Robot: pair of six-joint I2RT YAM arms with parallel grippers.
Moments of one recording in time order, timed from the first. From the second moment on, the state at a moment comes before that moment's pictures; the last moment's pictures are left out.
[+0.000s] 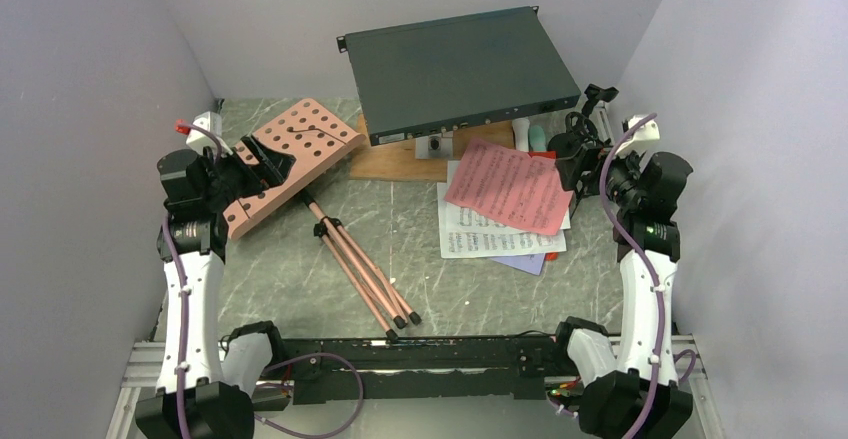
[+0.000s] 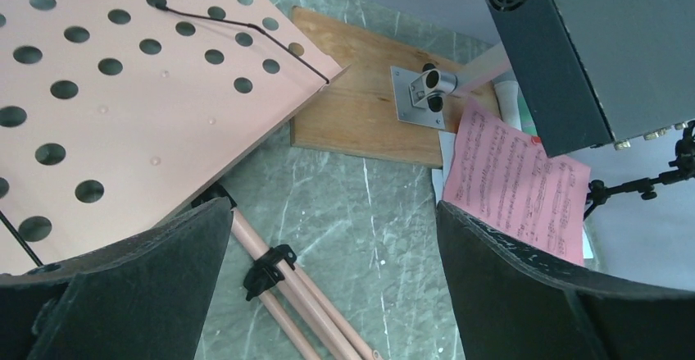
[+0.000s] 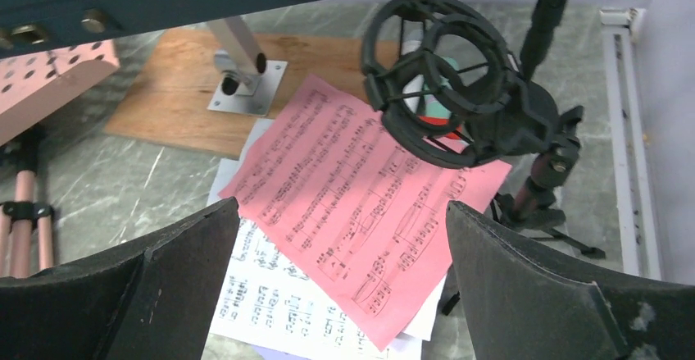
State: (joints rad) left arm 0.24 0.91 0.90 -0.29 0.50 -0.41; right arm -0.32 0.89 0.89 -0.25 -0.59 0.04
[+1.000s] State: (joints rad) left arm 0.25 0.92 0.85 -0.28 0.52 -0.42; right arm -0.32 0.98 0.94 -0.33 -0.59 0.04
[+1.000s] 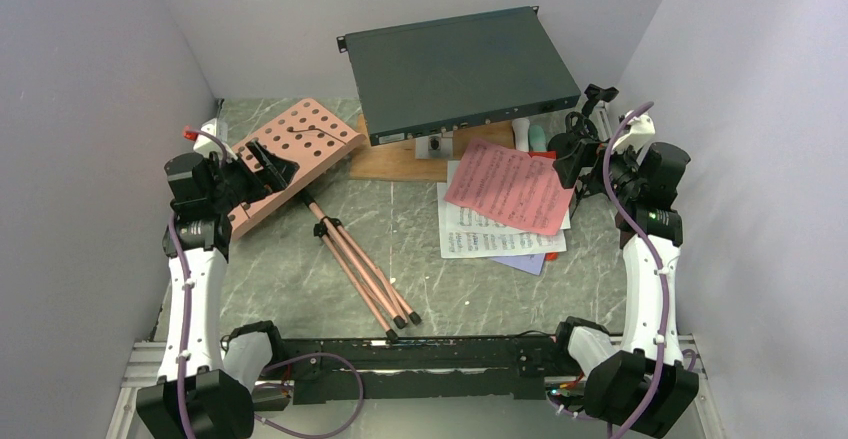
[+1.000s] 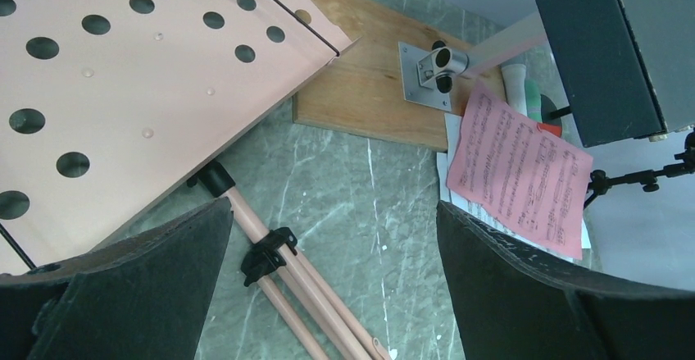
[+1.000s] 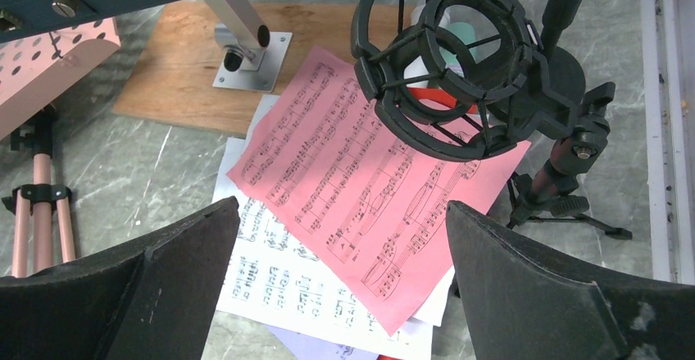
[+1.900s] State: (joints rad) left arm 0.27 0.93 0.84 -0.19 0.62 -0.42; right arm -0.32 0.98 0.94 -0.34 -0.59 0.02
